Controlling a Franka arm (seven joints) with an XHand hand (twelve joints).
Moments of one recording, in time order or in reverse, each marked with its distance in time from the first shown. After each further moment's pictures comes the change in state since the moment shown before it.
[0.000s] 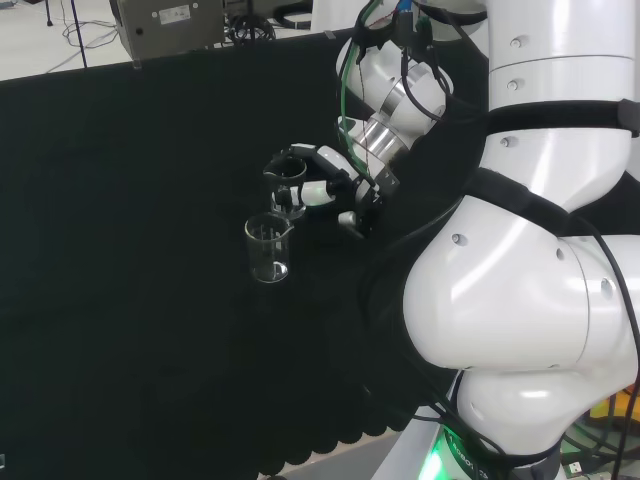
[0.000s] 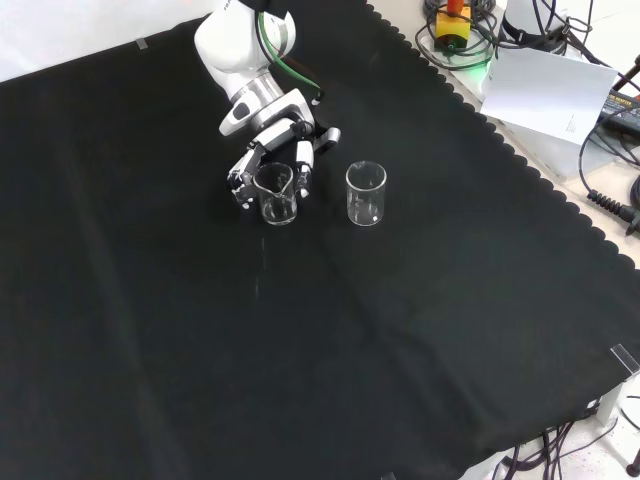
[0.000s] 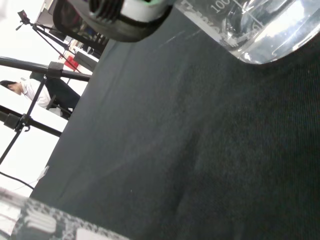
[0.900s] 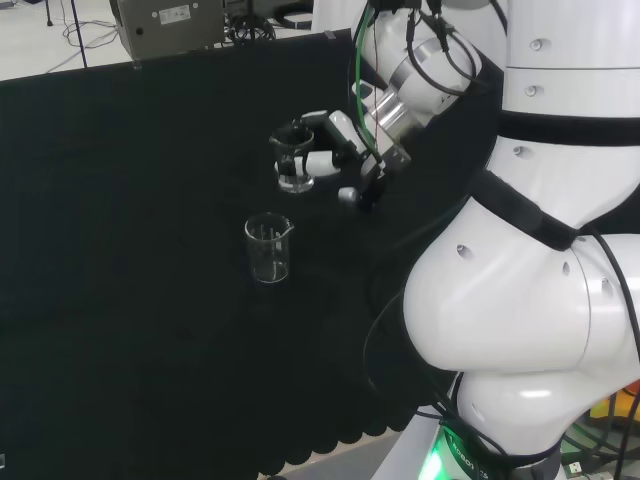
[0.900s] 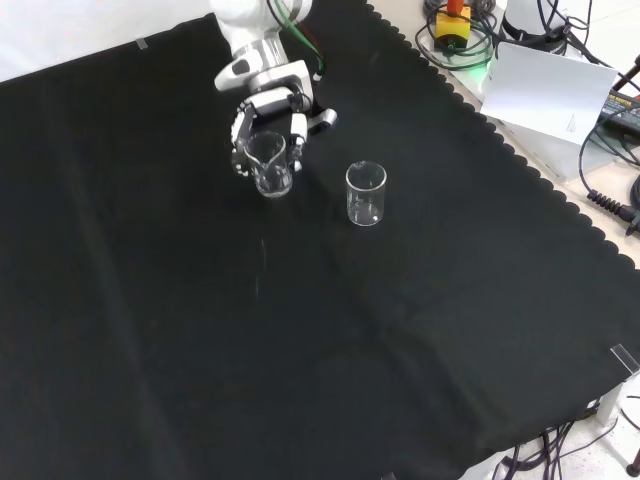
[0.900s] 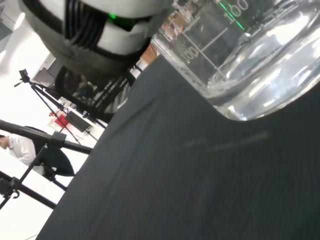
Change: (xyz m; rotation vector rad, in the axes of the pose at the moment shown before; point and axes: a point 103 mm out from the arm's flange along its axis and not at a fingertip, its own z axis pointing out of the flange) arm 0.042 0.004 -0.054 -0.226 -0.116 -0.042
